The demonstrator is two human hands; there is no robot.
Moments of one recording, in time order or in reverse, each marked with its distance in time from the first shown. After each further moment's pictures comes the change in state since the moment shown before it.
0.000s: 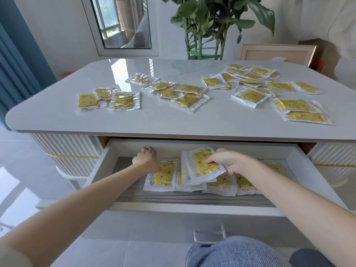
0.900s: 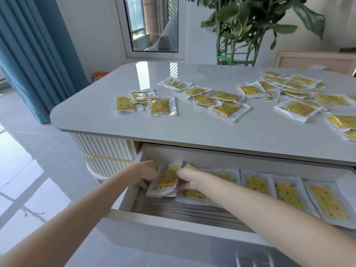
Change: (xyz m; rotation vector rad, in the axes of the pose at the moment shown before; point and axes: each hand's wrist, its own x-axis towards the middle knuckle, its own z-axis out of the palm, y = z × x) left_hand -0.003 -0.101 -0.021 -0.545 -0.354 -0.127; right_hand 0.031 -0.071 0.177 0.266 -0.122 -0.016
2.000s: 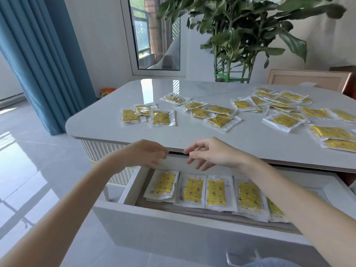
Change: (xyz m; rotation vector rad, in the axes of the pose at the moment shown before) left_hand -0.132 0.044 -0.039 -0.097 0.168 0.398; right_hand -0.139 -0.055 -0.087 -0.594 -0.142 -0.593
